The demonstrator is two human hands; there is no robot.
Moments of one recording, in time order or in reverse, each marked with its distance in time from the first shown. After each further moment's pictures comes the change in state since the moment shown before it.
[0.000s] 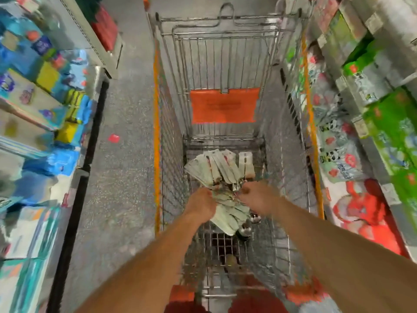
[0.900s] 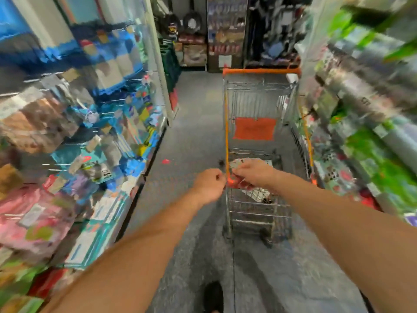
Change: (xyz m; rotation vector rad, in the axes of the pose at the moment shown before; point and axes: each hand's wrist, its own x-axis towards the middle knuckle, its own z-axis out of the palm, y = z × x) left_hand -0.407 -0.179 -0.035 -0.224 0.314 0.367; right_hand -0.380 -0.133 0.183 0.272 0.169 -0.341
